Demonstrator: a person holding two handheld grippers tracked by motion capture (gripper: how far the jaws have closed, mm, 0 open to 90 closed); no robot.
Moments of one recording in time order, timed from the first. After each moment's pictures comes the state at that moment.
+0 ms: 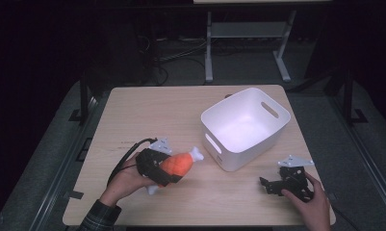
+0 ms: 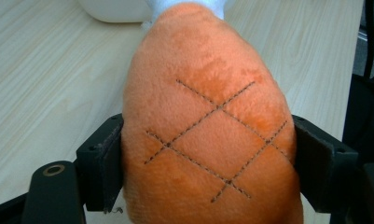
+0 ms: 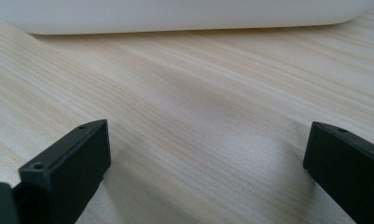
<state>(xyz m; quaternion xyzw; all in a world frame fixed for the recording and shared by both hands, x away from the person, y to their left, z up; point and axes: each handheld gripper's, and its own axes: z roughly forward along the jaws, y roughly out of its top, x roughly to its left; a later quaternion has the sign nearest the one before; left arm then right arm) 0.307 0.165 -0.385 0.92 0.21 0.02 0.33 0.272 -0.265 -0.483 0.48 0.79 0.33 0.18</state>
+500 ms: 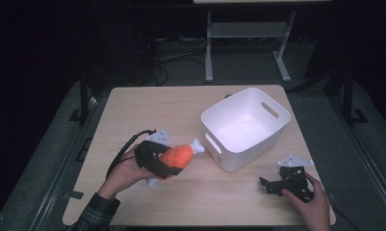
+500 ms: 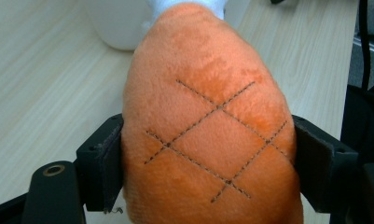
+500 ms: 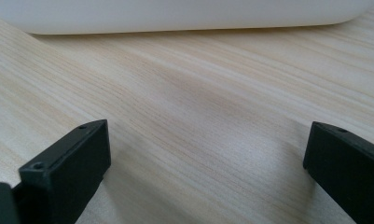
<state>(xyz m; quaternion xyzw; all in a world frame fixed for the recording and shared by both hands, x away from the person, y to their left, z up) 0.319 0.163 -0.363 0.92 0.20 0.03 0.35 0.272 -0.265 -0.483 0.48 0.79 0.33 0.18</state>
